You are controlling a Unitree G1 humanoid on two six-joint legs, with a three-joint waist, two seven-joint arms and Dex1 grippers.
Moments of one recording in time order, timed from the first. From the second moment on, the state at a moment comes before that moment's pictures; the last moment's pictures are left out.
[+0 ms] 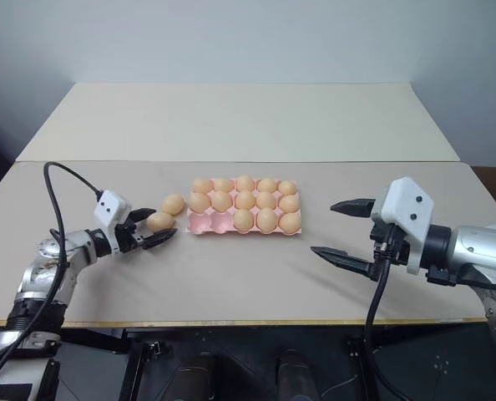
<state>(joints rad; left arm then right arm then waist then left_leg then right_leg) -0.45 0.60 0.08 0.39 -0.26 0.25 -0.88 -0.14 -0.97 -0.37 -0.62 0.65 0.69 0.96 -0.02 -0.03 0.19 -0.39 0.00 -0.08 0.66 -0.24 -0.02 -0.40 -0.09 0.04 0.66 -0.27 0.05</state>
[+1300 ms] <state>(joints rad) -0.67 0.51 -0.13 0.32 -0.28 0.26 -1.08 -0.17 -0.99 -0.36 -0.63 0.69 0.73 0.85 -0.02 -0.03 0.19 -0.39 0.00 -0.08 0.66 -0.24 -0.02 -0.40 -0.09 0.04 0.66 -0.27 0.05</state>
